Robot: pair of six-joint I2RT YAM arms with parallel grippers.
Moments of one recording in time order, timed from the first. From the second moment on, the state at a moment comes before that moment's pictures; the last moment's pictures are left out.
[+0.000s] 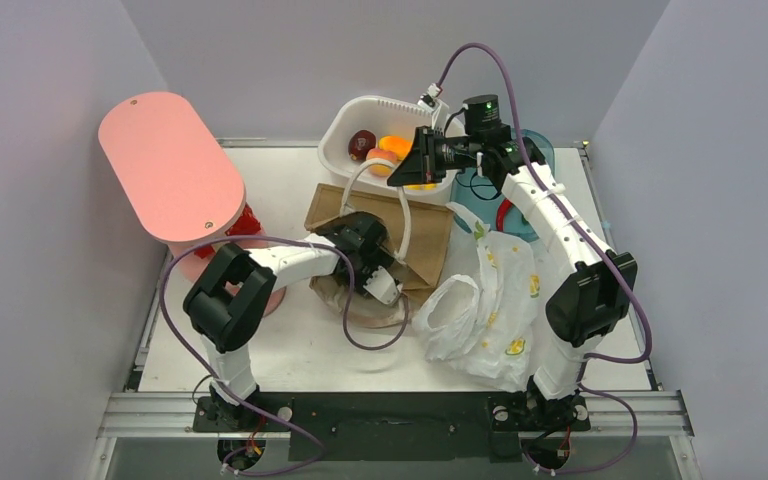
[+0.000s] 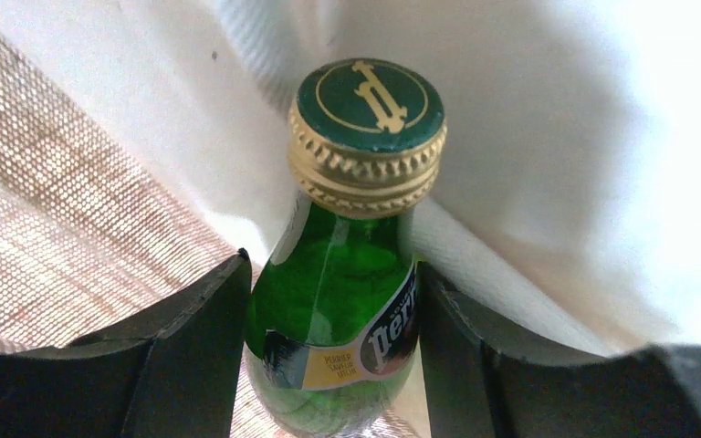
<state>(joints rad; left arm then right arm) -0.70 1.86 1.15 -0.41 -0.08 1.58 0.39 1.78 1.82 -0.59 -0.92 0.35</state>
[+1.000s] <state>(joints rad) -0.73 1.30 1.01 -0.45 0.69 0.63 0.29 1.78 1.62 -0.62 -0.90 0.28</state>
